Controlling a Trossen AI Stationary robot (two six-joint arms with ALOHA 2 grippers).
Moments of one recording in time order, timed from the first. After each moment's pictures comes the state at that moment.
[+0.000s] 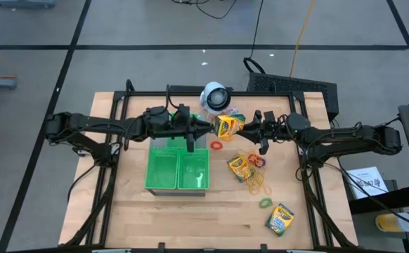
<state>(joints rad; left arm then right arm) 0.08 1.39 0.99 0.37 -0.01 -0.37 -0.21 0.98 0.42 0.71 -0.21 0.40</state>
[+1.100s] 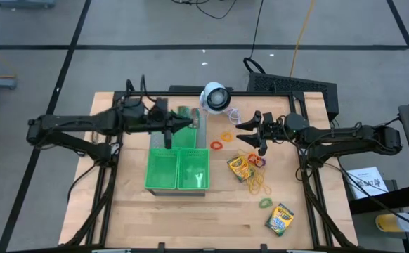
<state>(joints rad) 0.08 1.11 1.06 -0.07 -0.05 -0.27 -0.21 0.98 0.42 0.66 -0.21 0.35</state>
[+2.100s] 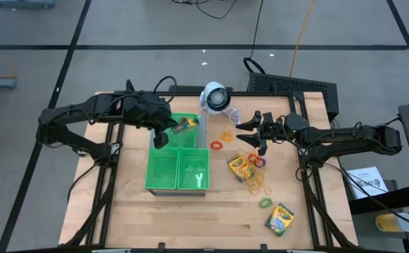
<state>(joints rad) 0.08 1.28 1.53 -0.98 -0.12 -0.12 -0.21 0.98 0.42 0.66 -0.21 0.35</state>
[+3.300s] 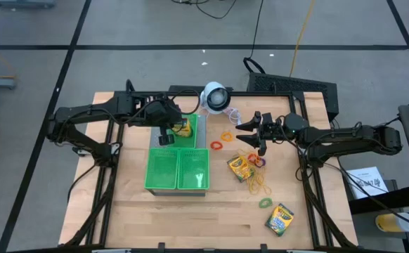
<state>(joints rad) 0.11 1.41 1.53 -1.10 -0.32 0.13 -0.21 0.98 0.42 0.63 -0.21 0.35</state>
